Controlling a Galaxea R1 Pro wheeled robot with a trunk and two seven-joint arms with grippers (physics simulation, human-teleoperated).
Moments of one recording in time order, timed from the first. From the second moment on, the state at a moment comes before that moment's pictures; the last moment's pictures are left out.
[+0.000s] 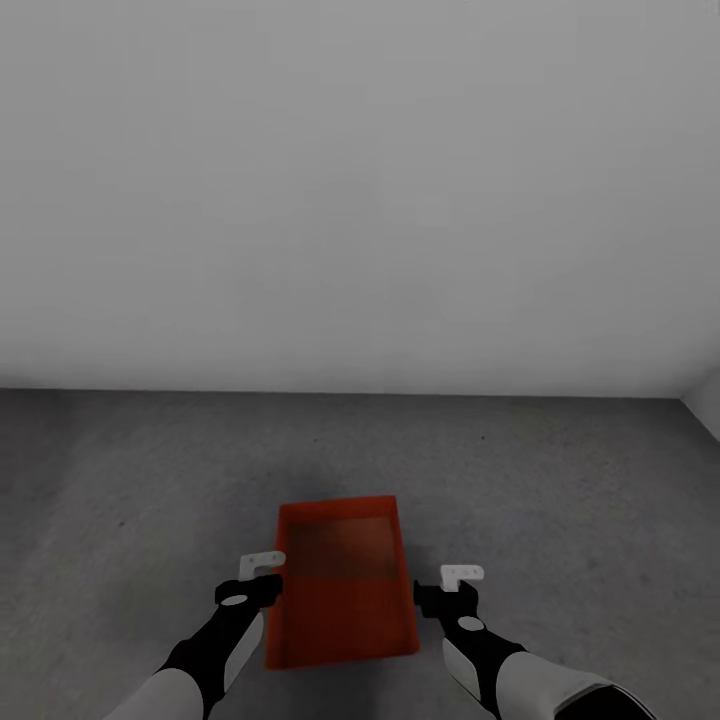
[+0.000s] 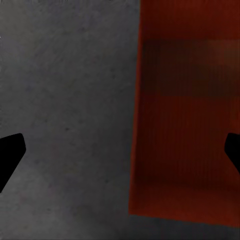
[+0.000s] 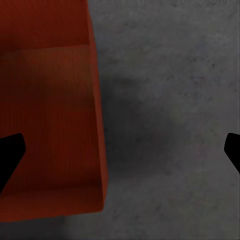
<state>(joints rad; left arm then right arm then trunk) -0.58 -0.08 -0.06 -0.42 0.10 0.10 0.29 -0.70 0.13 0.30 -0.02 -0.26 -0.26 -0.17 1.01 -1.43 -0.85</state>
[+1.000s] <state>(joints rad) -0.58 -0.08 -0.06 -0.43 0.10 0.10 0.29 -0.70 0.13 0.30 -0.02 -0.26 -0.26 -0.17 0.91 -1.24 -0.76</state>
